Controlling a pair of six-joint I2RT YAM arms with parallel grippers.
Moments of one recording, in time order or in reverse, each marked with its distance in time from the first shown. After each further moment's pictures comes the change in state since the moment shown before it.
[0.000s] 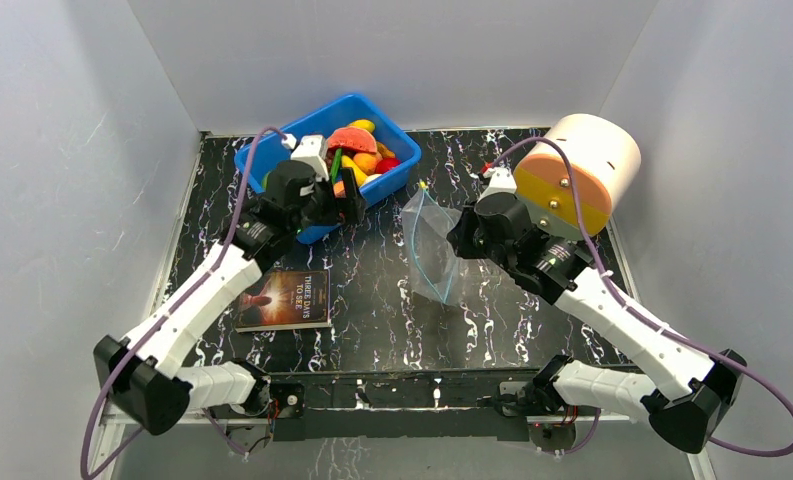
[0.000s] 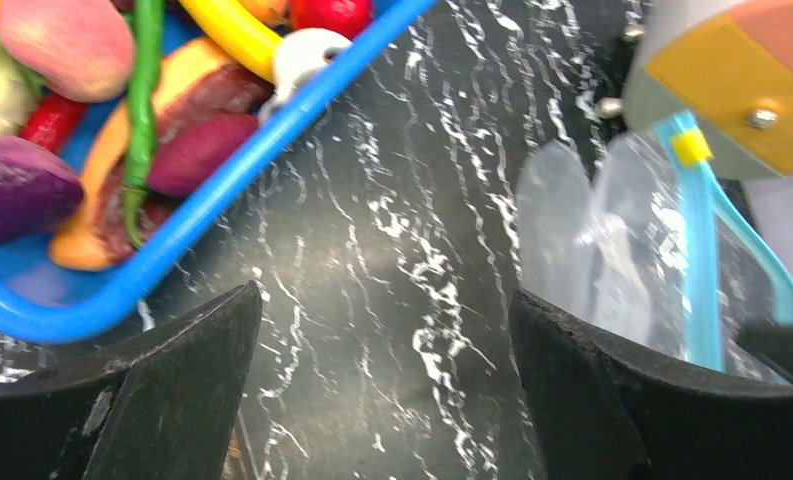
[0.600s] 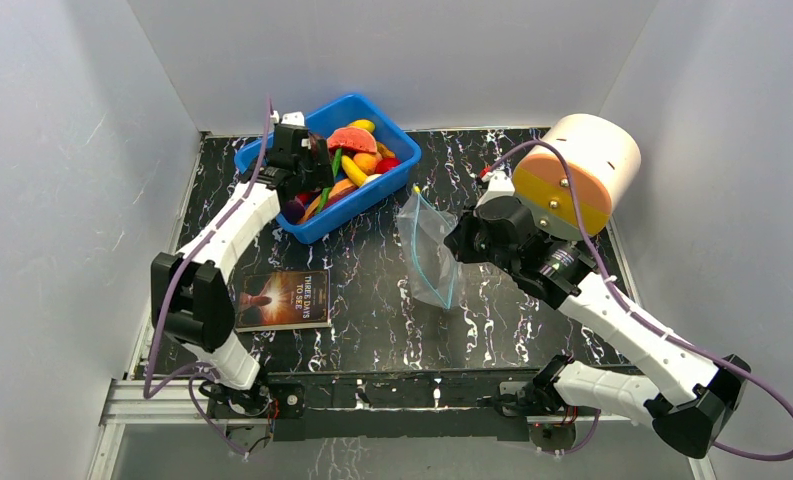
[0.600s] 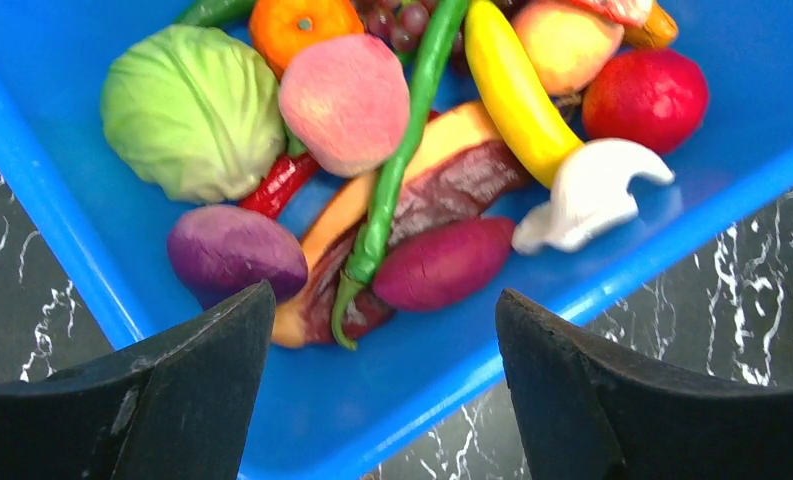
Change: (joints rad) left arm 0.243 0.448 0.250 -0.035 -0.171 0.104; right arm 0.000 -0.034 -0.031 0.022 -0.063 -0.029
